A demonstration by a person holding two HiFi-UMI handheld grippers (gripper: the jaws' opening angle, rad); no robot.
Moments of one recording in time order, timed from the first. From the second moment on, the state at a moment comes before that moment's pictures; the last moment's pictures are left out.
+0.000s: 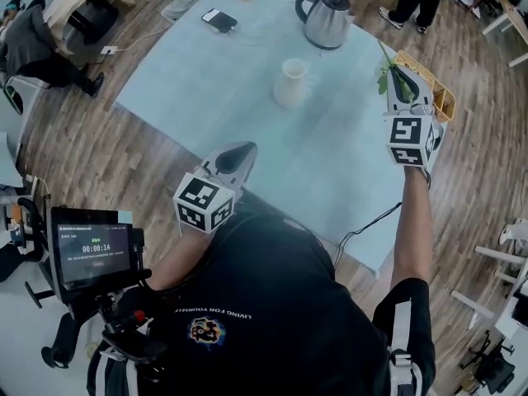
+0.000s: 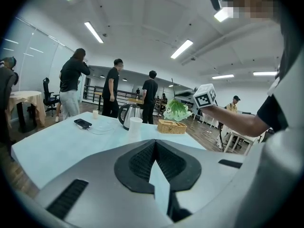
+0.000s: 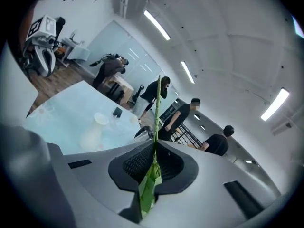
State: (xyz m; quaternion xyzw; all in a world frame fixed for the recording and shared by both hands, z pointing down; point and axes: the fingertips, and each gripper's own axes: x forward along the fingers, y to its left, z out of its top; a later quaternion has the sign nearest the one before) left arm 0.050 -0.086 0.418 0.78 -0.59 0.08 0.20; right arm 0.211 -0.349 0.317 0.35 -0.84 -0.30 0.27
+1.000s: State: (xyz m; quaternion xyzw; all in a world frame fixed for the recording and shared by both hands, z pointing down) left arm -0.022 -0.097 0.428 0.81 -0.54 0.04 0.22; right arm 0.144 -0.322 0.305 0.26 -0.69 -0.49 0.47
